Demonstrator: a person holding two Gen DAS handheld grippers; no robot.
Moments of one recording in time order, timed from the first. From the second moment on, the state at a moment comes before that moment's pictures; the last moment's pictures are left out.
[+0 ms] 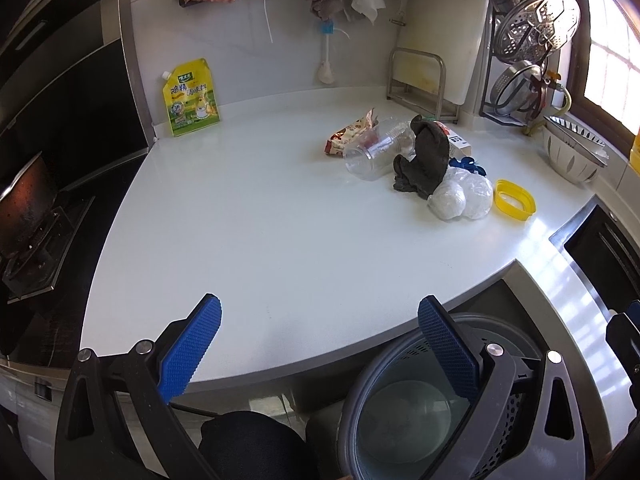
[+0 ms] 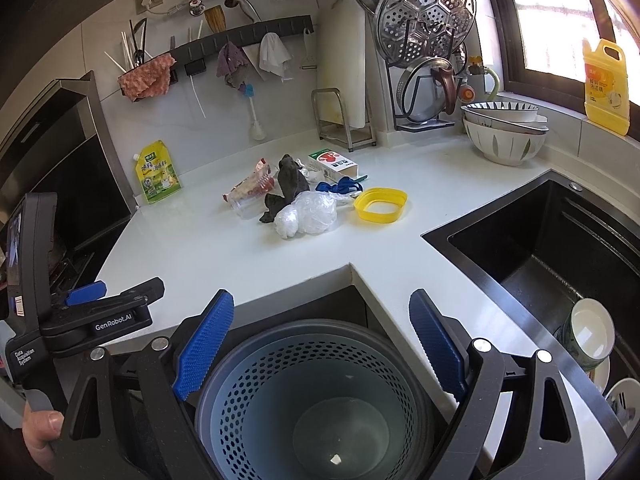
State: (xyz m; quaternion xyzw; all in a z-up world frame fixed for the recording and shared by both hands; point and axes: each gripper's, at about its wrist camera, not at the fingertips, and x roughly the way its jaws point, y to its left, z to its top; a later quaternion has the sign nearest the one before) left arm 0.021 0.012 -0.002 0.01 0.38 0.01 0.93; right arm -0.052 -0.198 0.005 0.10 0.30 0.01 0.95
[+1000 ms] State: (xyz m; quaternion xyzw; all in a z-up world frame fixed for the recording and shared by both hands) left arm 0.157 -0.043 -0.020 0.01 0.40 -0.02 0.92; right arm 0.150 -0.270 -0.038 0.10 0.40 -0.01 0.91
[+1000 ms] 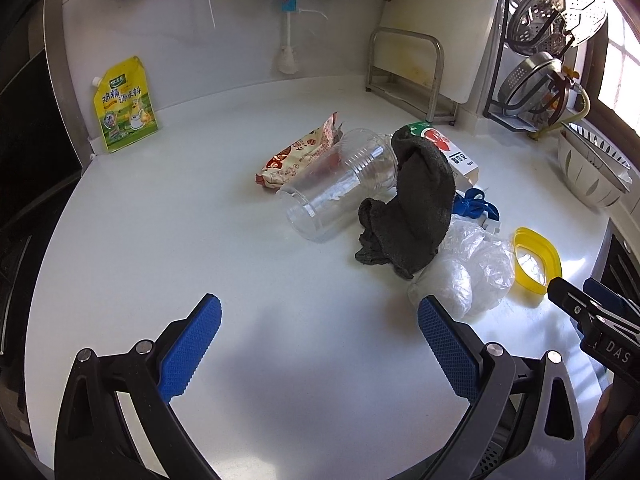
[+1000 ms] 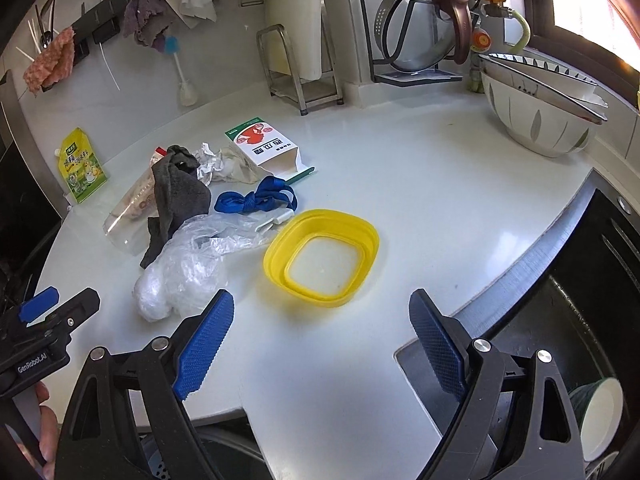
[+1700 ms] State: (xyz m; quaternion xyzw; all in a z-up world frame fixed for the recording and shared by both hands) left arm 0.165 -0.068 -0.029 0.01 0.41 -0.02 0.91; right arm 0.201 -0.273 -0.056 0.07 0.45 0.00 0.89
